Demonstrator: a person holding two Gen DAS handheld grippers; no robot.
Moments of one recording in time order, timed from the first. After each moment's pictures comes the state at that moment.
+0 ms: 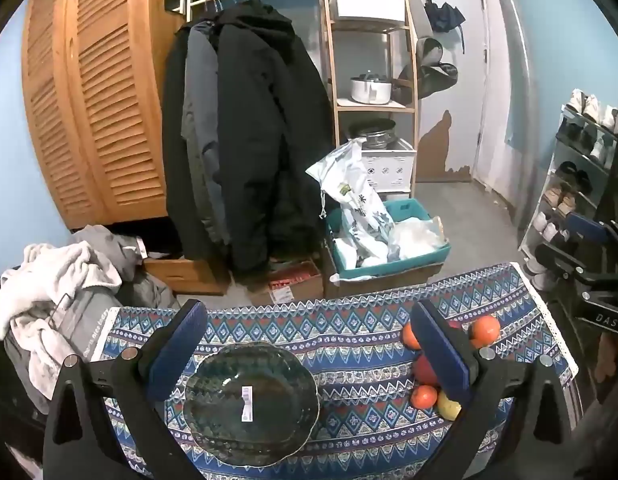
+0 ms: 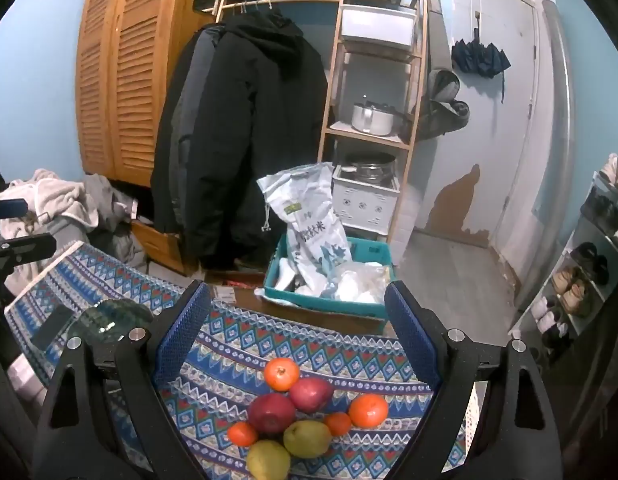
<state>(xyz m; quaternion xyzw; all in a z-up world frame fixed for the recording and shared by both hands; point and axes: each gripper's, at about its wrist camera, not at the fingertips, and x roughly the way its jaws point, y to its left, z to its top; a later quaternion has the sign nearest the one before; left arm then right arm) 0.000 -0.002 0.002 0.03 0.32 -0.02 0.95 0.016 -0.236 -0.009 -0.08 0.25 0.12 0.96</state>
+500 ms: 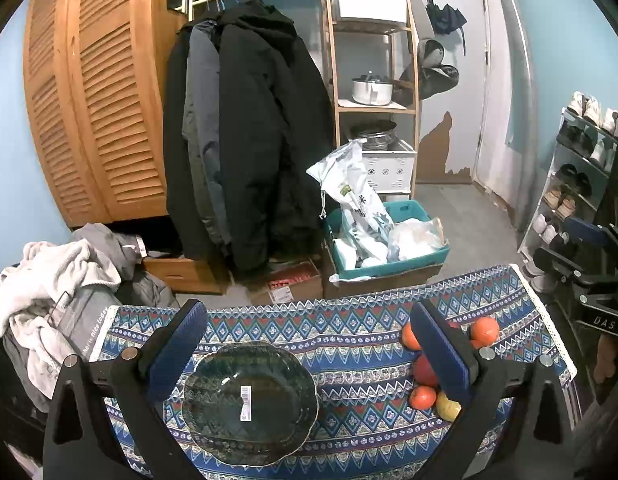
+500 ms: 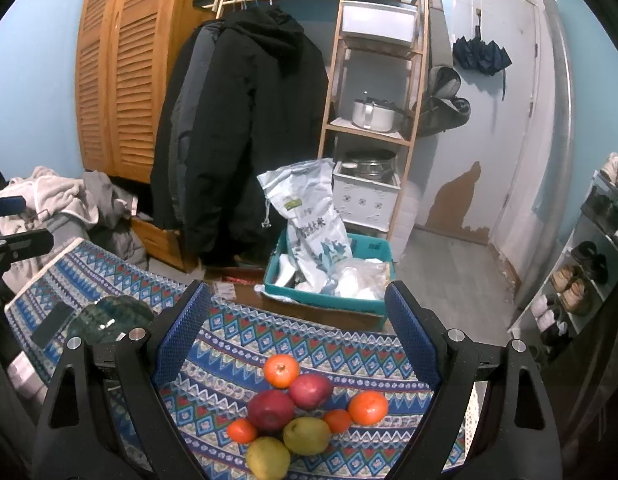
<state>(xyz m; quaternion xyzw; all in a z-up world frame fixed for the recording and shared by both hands) -0.001 0.001 0.000 0.03 0.32 -0.01 0.95 0.018 -0.234 -0.016 -0.08 0.25 0.12 0.96</state>
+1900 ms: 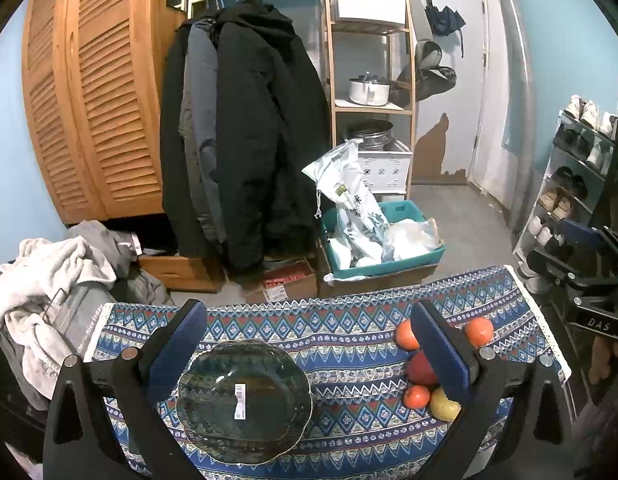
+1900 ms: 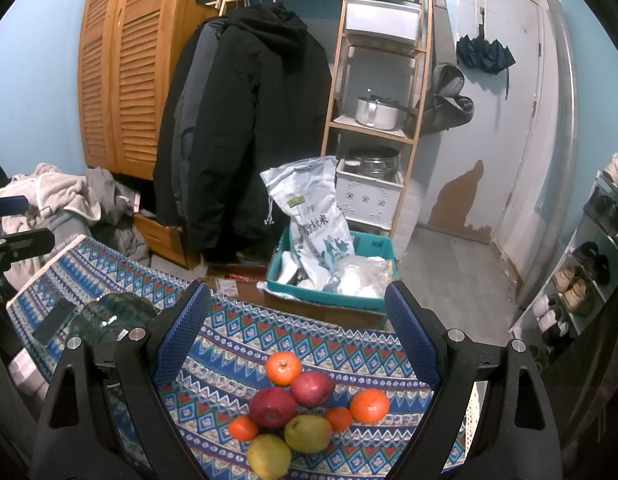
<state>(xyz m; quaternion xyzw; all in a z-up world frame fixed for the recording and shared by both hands) -0.002 -0.002 0.000 0.02 0.32 -0.02 0.95 0.017 -0.230 -0.018 -0.08 0.26 0.12 0.96</state>
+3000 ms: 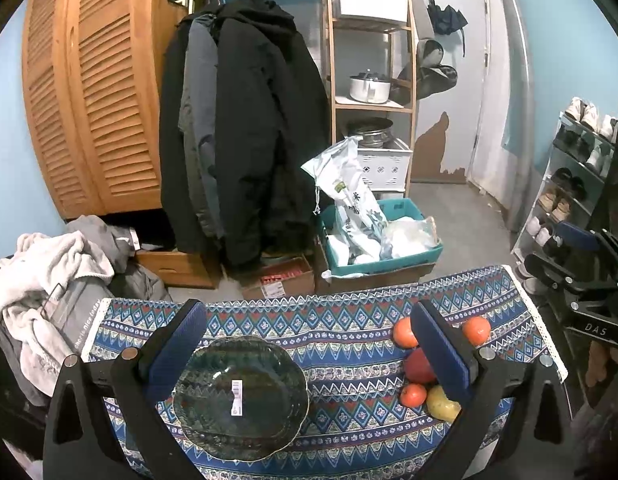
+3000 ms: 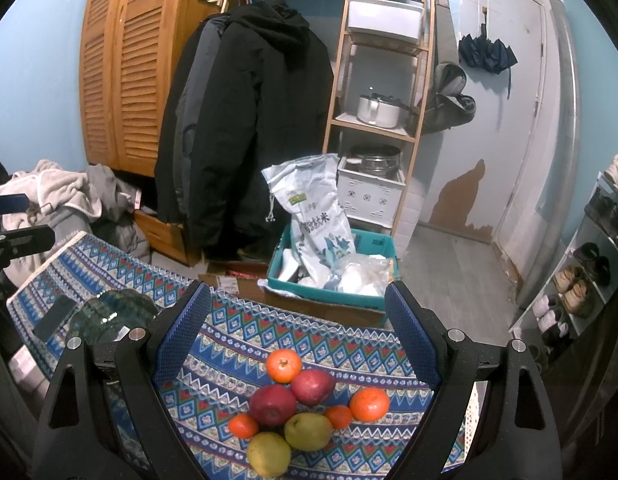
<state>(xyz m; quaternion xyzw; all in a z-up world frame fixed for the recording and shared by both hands) -0.002 0.002 0.001 0.02 0.32 -0.02 0.95 0.015 -0.226 -0.021 -0.09 0.26 0.12 0.95</state>
